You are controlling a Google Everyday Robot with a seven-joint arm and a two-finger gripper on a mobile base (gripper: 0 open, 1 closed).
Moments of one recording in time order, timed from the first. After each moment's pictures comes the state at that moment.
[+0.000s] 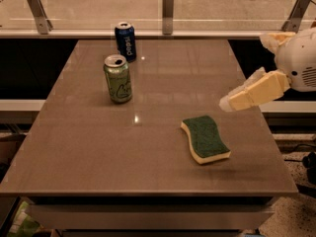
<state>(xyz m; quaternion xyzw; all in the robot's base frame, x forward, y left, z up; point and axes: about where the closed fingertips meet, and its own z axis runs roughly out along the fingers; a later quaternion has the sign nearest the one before) 0.480 -0.167 0.978 -0.44 0.77 0.12 0.45</state>
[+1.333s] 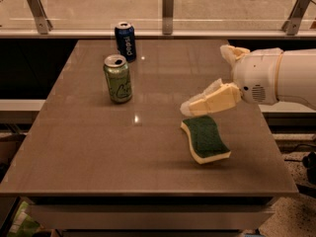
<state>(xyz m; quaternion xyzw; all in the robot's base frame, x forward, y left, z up) 0.497 -0.101 0.949 -0.43 0.72 0.21 0.51</state>
